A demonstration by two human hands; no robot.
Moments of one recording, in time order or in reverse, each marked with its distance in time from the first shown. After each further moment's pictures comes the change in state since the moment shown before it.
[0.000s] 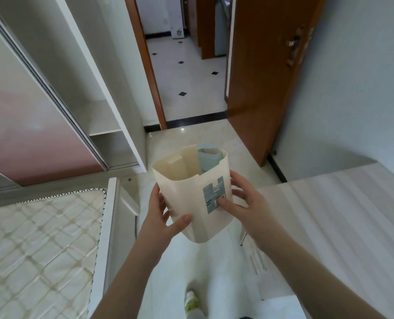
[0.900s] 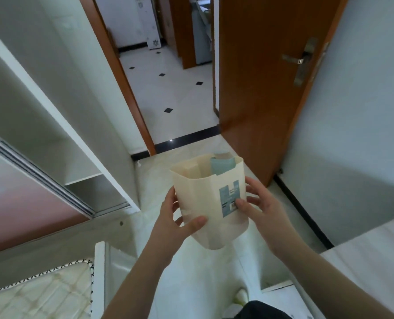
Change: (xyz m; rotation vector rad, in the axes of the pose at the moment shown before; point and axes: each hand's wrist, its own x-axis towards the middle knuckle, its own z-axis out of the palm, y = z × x) left_hand 0.319 0.022 -0.016 0.077 -0.149 -0.066; right_hand 0.285 0.013 -0.025 0.066 0.207 0.024
